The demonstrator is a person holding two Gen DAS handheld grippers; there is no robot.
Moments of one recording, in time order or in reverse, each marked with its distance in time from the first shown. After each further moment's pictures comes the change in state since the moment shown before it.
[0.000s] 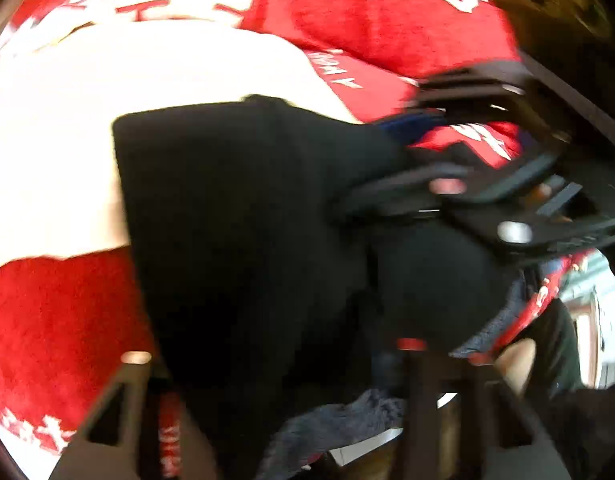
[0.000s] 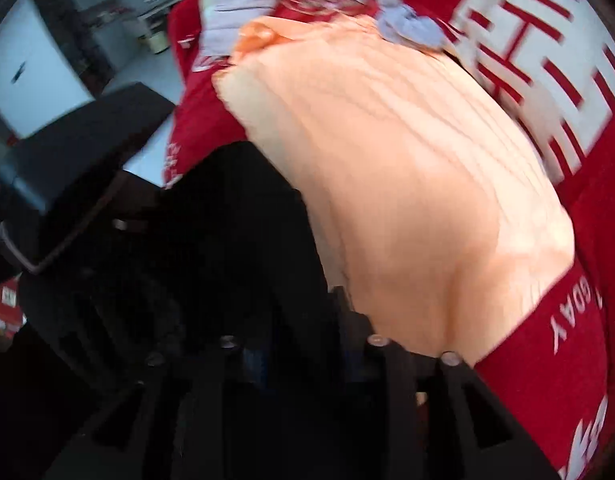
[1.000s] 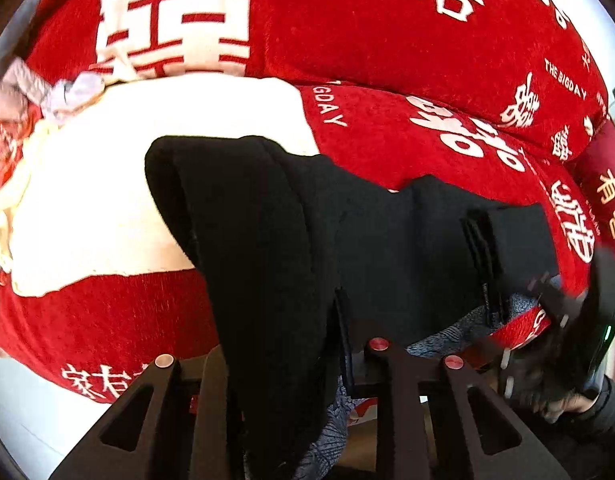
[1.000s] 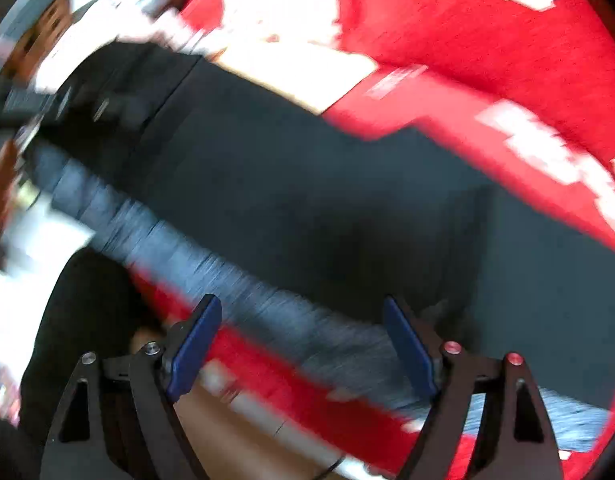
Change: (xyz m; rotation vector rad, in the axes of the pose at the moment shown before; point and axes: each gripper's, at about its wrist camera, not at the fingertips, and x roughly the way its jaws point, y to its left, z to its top) left arm -0.068 -0.110 0.021 0.028 -0.017 0.239; right arm -0.101 0.055 -0.216 0.656 -0.236 -0.447
